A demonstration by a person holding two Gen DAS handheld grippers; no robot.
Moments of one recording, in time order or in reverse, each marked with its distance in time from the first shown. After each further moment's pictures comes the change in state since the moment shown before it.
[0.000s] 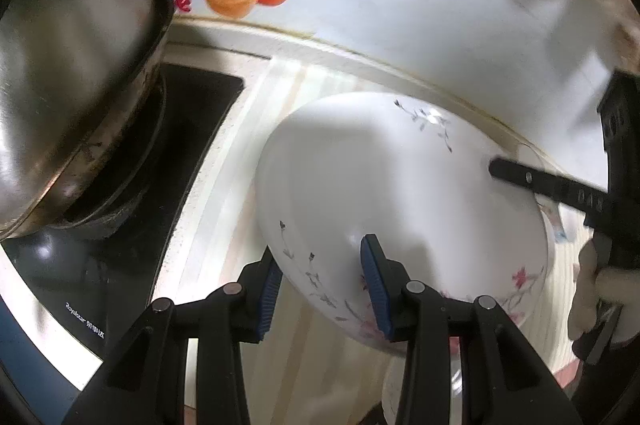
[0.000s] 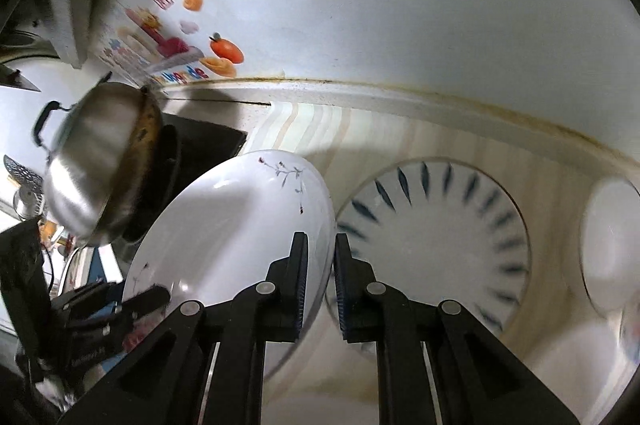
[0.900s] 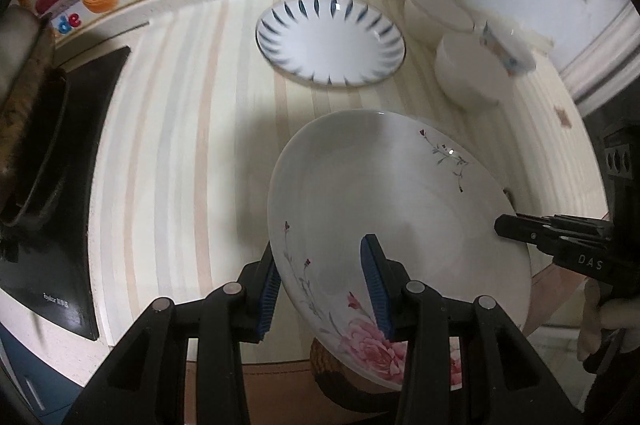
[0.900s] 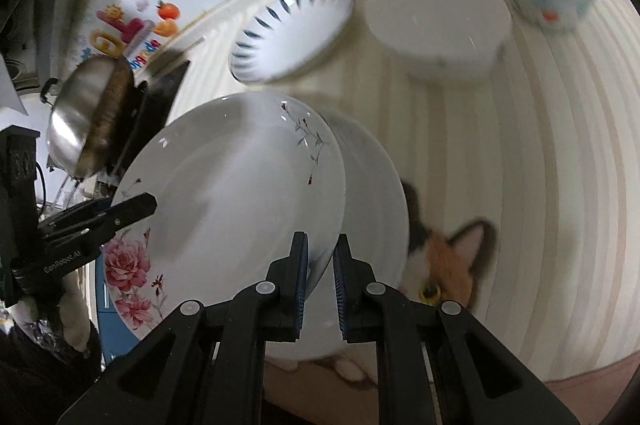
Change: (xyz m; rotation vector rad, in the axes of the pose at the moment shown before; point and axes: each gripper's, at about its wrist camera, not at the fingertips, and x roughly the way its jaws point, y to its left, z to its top) left arm 0.023 -0.097 -0.114 0.358 0.183 -0.027; right arm -0.074 -0.082 -0.249 0.291 0.035 -0.056
